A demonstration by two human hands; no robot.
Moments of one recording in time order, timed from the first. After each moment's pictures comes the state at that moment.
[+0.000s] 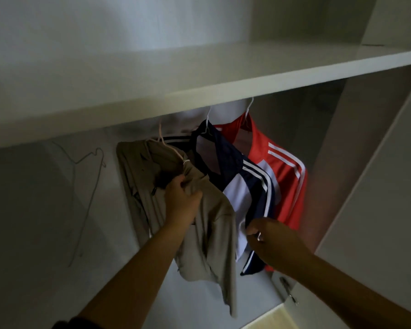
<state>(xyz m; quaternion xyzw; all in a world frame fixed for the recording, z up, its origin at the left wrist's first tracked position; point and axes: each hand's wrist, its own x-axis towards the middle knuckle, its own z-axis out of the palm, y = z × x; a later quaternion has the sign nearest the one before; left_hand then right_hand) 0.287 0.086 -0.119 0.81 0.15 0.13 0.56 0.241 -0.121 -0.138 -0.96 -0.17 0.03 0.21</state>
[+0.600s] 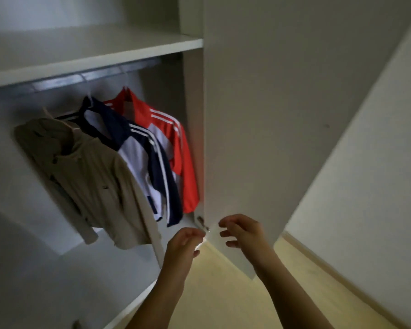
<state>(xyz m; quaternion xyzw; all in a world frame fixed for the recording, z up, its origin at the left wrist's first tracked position) -0.023 -0.137 -0.145 0.69 0.12 -0.15 0.70 -0.042 -0.287 -0.118 -0.76 0.15 0.01 0.63</state>
